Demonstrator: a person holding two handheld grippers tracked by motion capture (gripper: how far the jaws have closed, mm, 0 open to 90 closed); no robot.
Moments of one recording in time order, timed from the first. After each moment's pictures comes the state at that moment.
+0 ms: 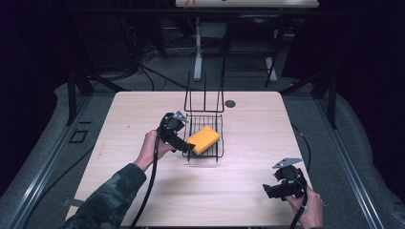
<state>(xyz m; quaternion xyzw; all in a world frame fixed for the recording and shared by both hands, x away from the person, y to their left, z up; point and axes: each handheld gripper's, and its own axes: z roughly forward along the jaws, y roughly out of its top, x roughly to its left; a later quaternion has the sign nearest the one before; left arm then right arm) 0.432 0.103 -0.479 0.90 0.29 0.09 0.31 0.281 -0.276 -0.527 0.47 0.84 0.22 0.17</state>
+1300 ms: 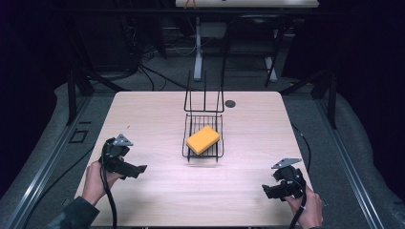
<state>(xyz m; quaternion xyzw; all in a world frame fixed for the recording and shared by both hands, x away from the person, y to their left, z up) 0.336 0.243 -0.489 0.86 0.41 0.13 0.28 0.280 -0.272 -0.527 0.47 0.84 0.21 0.17</state>
